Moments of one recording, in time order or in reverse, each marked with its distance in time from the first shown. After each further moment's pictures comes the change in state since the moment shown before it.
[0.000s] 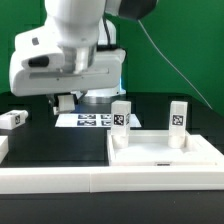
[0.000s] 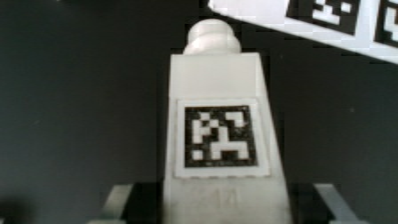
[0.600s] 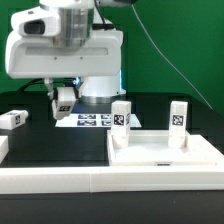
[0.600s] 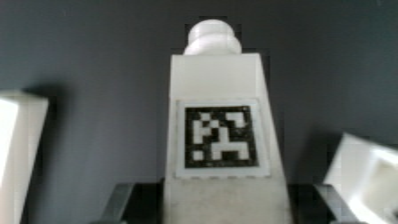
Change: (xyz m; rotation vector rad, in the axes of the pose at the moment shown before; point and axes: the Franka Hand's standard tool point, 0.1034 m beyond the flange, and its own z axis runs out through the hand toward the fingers) arm 0.020 0.003 -0.041 -0.043 0.379 0.009
